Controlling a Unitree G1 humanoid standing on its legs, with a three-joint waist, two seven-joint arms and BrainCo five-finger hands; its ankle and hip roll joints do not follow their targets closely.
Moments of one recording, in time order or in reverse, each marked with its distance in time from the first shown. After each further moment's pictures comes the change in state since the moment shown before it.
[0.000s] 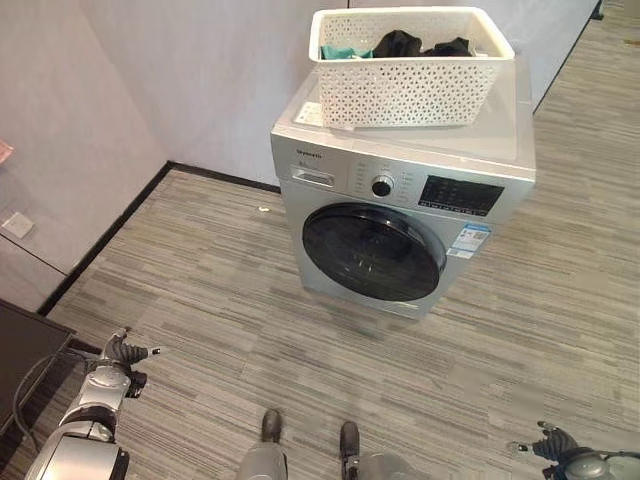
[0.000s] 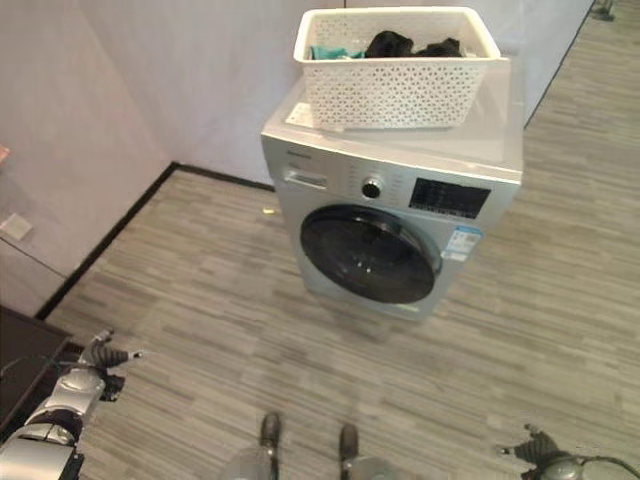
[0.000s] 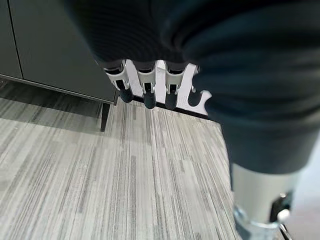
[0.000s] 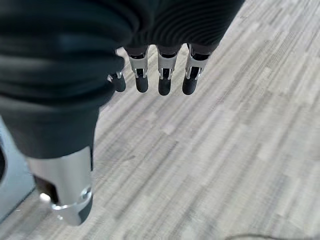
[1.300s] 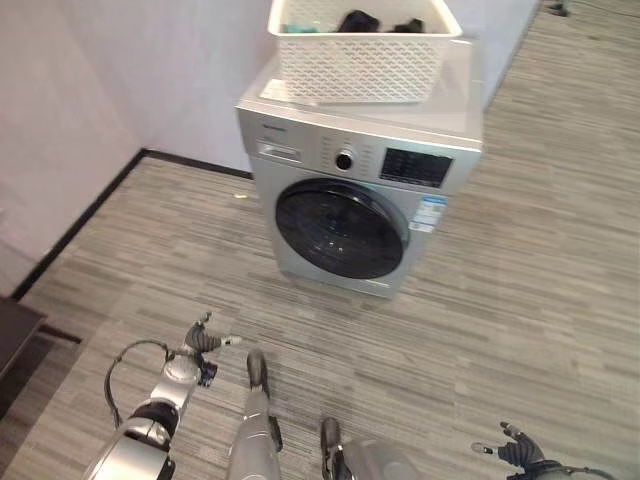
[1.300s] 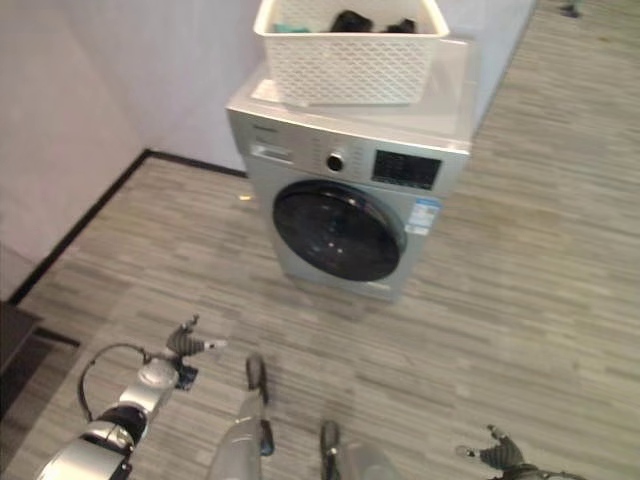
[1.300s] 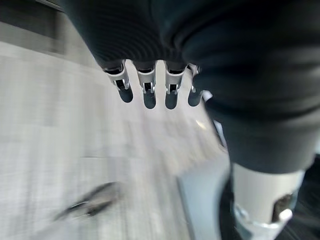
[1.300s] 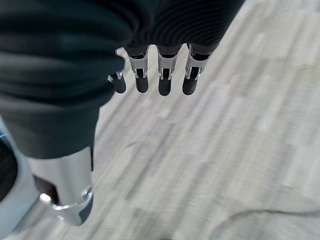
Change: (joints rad) left arm 0.104 -0.182 -0.077 -0.123 -0.029 -0.023 0.040; right arm 0.074 0.149 -0.020 -0.204 0.039 -0.029 -0.022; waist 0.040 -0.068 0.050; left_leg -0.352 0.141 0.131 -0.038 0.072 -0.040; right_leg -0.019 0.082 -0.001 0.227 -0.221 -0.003
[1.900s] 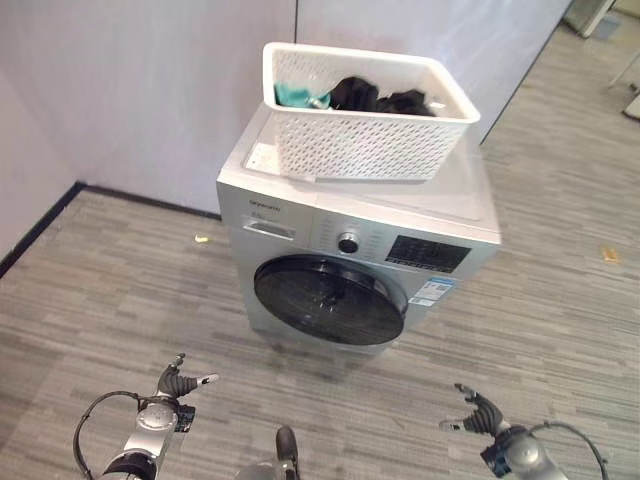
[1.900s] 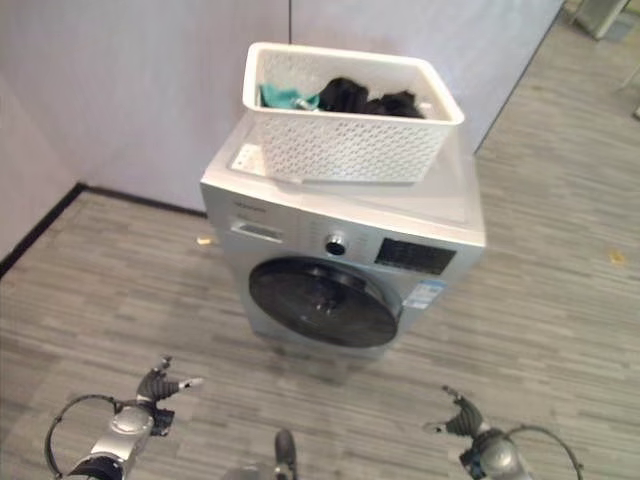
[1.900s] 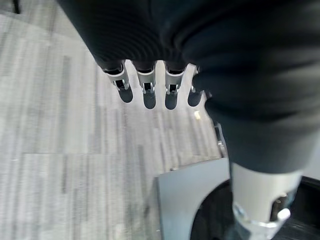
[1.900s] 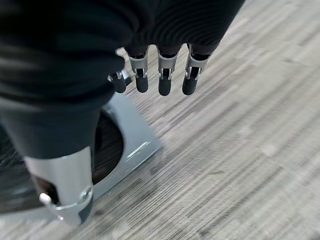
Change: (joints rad) left arm 0.146 0.001 0.040 -0.101 0.005 -0.019 -0.012; right arm 0.040 -0.051 0.138 -0.326 -0.197 0.000 0.007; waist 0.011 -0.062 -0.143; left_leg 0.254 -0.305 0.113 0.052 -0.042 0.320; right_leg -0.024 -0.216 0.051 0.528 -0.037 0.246
